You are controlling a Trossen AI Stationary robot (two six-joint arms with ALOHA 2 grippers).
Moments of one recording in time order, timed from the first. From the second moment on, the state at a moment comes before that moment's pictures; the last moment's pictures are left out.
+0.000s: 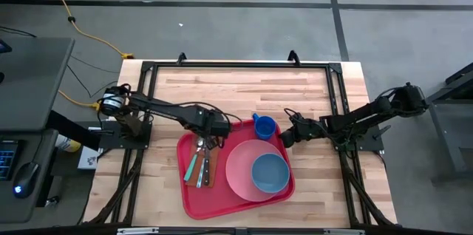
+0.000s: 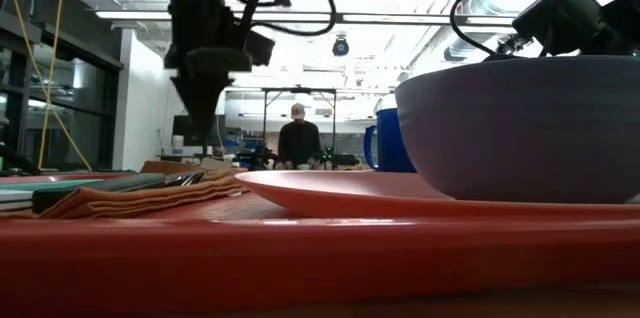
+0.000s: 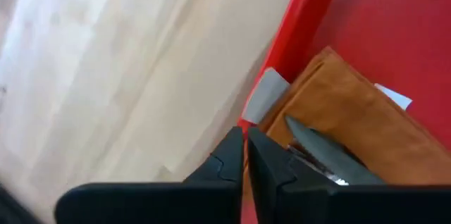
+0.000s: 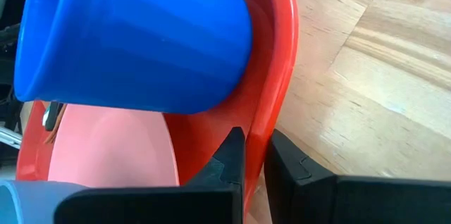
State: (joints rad) left arm -0.09 1.73 1.25 -1.07 -0.32 -0.69; right arm 0.12 1.25 0.21 0.32 0.17 1.12
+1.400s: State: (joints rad) left arm -0.09 1.72 1.50 -1.04 -0.33 -0.13; right arm 0.08 1.24 0.22 0.08 0.10 1.17
